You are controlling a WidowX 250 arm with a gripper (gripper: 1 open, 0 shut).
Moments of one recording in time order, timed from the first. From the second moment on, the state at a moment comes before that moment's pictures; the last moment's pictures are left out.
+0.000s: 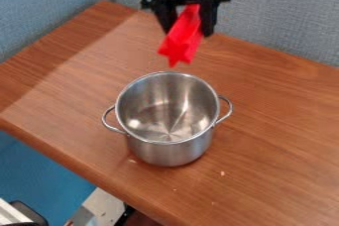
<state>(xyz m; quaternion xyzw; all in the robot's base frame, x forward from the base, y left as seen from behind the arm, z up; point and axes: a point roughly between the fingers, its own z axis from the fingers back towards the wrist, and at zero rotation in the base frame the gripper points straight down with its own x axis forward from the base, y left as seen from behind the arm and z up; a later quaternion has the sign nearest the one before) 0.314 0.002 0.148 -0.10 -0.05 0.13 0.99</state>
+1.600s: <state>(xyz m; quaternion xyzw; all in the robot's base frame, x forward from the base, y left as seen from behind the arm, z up) 0.389 0.009 0.106 -0.10 -0.10 0.19 0.97</state>
